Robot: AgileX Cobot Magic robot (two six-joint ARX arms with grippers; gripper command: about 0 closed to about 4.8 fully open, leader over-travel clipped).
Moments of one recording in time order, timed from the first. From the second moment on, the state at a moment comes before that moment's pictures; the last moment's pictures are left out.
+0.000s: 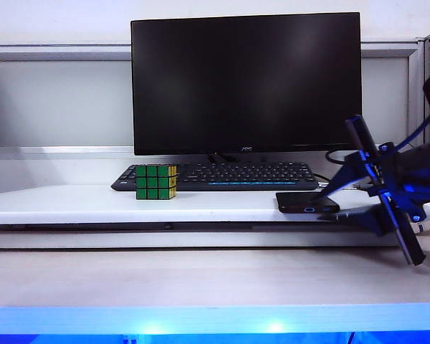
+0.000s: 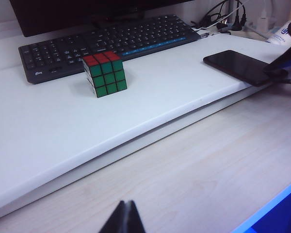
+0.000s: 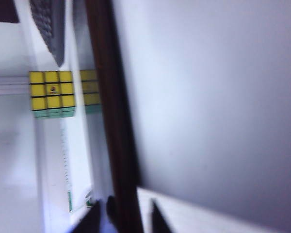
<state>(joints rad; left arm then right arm) -0.09 0.00 0.01 -0.13 0.44 0.16 0.17 1.73 0.50 0.84 -0.58 1.23</state>
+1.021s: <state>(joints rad) -0.09 0.00 0.01 -0.13 0.42 0.16 0.21 1.75 0.59 1.00 -0.62 1.29</state>
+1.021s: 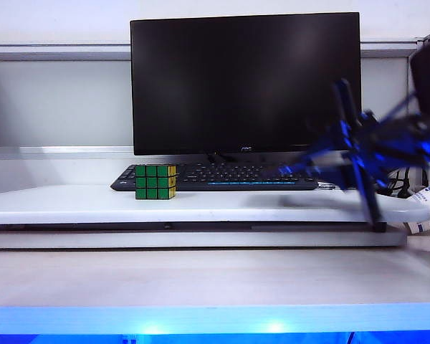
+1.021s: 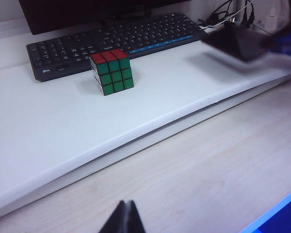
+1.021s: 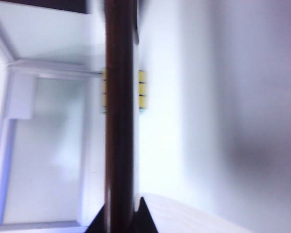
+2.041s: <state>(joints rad) -0.09 0.00 0.01 -0.13 0.31 0.16 0.38 1.80 1.07 0.64 -0.58 1.19</state>
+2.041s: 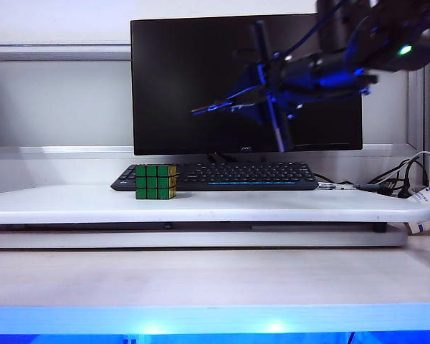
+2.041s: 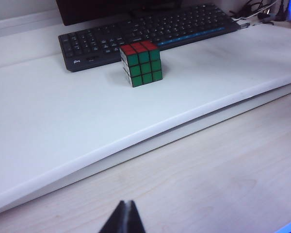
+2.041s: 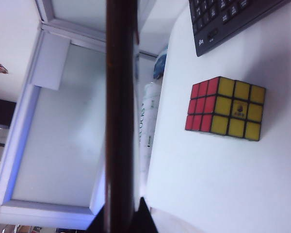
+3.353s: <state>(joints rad) -0.09 0.00 0.01 -0.13 0.20 0.16 0.50 2.17 1.39 0.60 -0.57 1.27</state>
